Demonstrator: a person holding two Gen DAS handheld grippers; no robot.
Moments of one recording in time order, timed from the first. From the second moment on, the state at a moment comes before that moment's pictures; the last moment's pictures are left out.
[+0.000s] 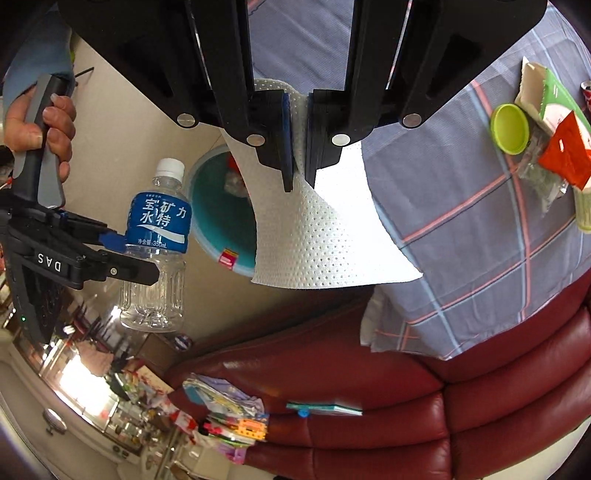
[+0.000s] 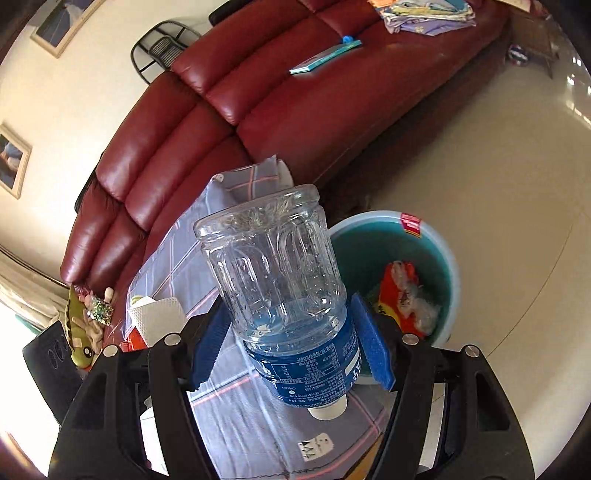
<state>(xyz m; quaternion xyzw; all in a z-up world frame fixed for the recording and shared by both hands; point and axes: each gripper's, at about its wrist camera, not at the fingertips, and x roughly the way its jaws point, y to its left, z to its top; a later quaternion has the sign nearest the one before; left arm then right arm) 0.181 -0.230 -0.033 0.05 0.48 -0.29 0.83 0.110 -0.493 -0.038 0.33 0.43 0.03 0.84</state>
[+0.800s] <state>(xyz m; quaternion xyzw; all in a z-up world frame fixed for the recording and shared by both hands) 0.230 -0.319 -0.098 0.08 0.53 -0.28 0.79 0.142 -0.539 -0.086 0.35 0.47 0.00 0.81</state>
